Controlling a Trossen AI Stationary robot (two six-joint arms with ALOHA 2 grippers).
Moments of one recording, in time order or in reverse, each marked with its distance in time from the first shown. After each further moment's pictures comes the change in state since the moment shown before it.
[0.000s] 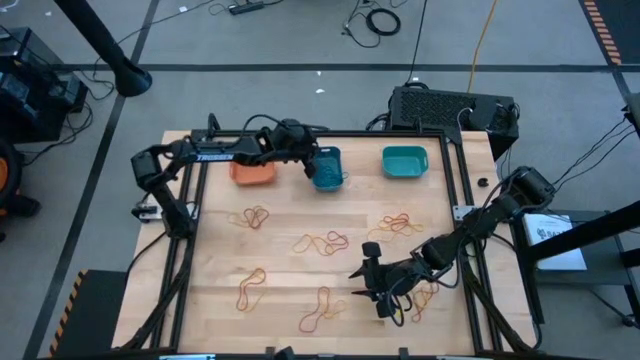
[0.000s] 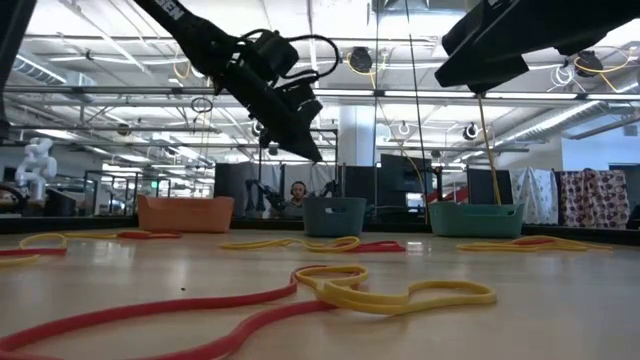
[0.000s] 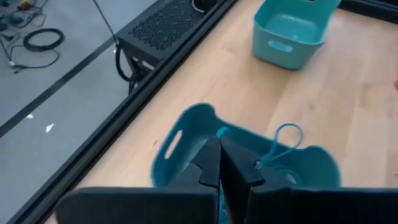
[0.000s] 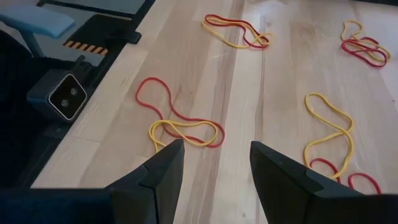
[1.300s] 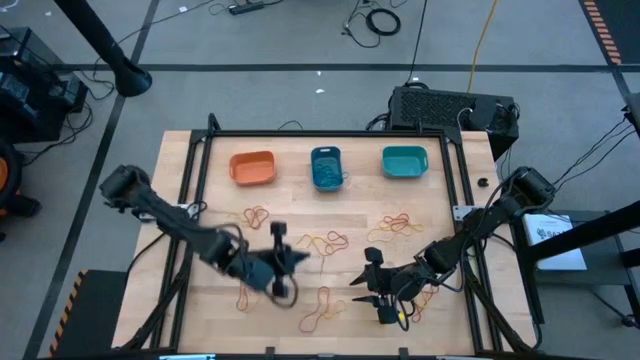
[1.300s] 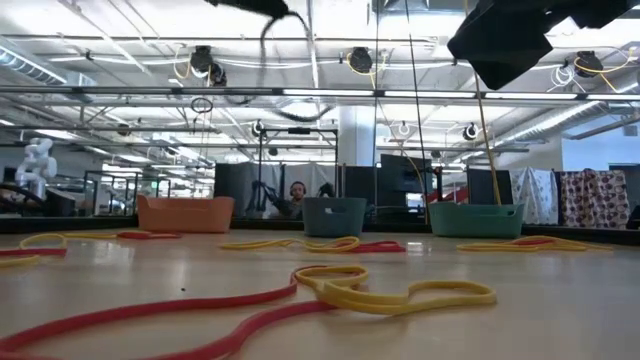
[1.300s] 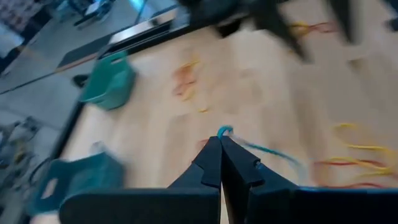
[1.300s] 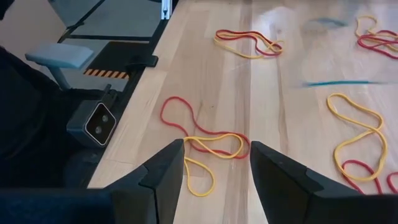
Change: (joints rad) left arm -0.973 -0.208 -0.032 -0.234 -0.636 0.005; right arm 0.041 0.000 0.000 0.059 0.008 0.132
